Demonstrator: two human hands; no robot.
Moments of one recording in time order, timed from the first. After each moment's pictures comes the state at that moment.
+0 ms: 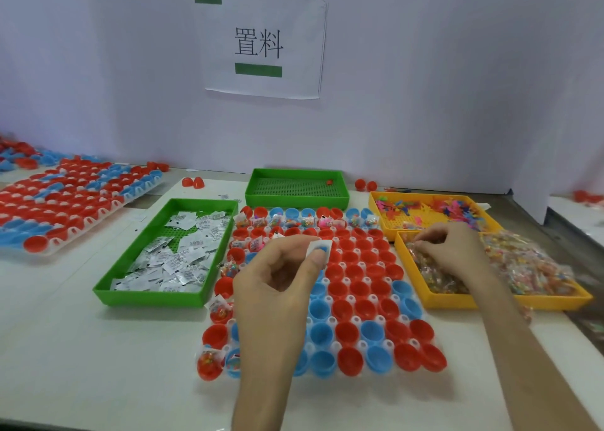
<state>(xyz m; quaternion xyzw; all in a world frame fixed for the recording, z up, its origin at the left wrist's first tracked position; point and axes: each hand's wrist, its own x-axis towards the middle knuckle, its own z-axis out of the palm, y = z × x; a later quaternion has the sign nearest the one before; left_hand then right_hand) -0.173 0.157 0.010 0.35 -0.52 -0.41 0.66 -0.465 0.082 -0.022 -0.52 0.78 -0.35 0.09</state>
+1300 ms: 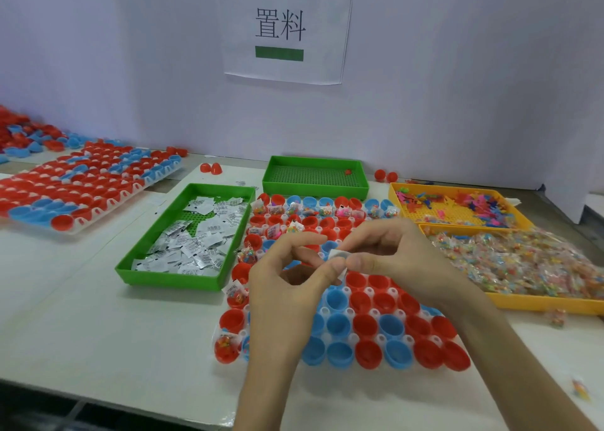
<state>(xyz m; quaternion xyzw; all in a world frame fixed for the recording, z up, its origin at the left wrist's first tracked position) -0.163 0.148 -0.005 0.36 -0.54 -0.43 0.63 -0.341 0.122 0.017 -0.68 0.36 -0.44 0.46</state>
